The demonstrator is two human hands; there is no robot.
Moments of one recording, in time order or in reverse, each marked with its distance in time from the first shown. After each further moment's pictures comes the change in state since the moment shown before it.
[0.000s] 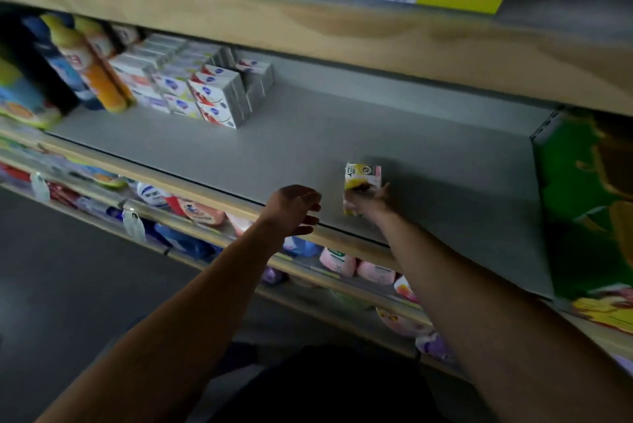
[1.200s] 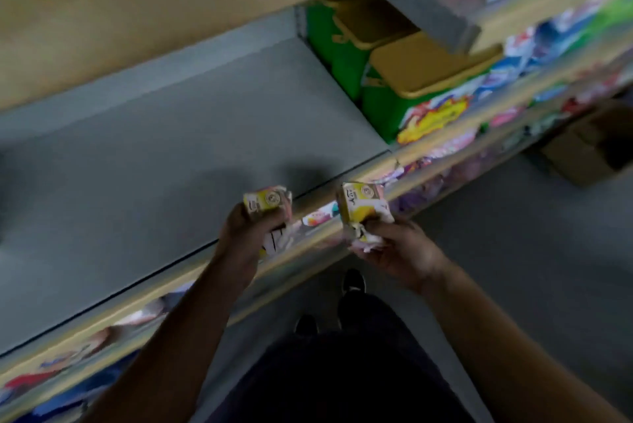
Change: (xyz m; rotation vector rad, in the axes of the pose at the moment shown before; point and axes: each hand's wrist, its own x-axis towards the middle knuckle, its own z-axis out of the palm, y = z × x) left_hand 0.007 -0.046 0.110 0.112 -0.722 0.083; right_hand -0.204 0.146 -0.102 1.251 0.293 0.094
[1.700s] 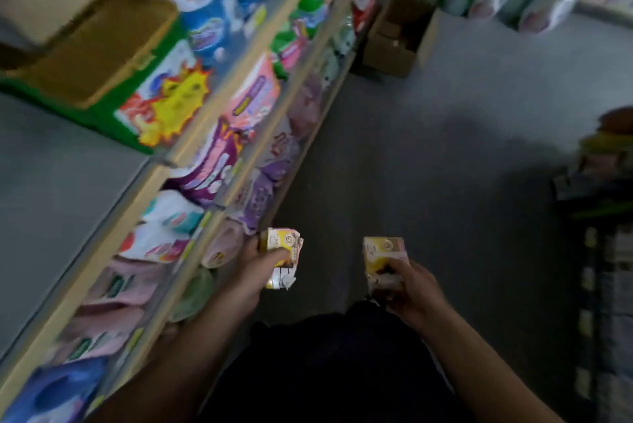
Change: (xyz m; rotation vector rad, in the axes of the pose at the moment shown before) left_hand -0.046 -0.135 0.252 0.645 -0.339 -0.303; right_hand -0.183 0.080 -0.273 0.380 0.859 -0.033
